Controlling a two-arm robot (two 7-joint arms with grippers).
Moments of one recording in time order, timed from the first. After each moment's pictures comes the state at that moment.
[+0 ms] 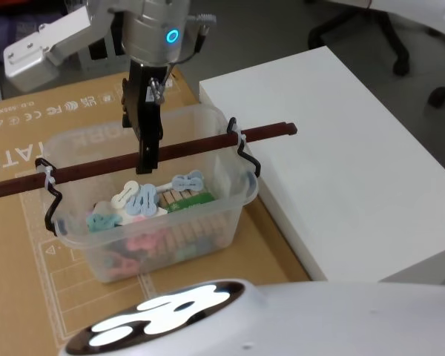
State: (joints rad) left arm -1.47 0.98 1.56 -0.90 0.05 0.15 -1.47; right arm 1.44 0.45 -1.49 -1.35 -0.17 -0.62 1.31
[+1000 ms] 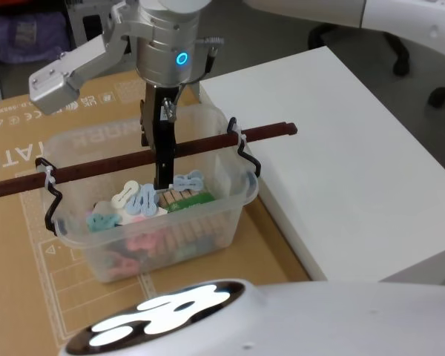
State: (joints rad) left arm -1.47 0.98 1.56 -0.90 0.05 0.15 -1.47; right arm 1.41 0.44 -1.53 -1.29 -0.15 -0.64 1.32
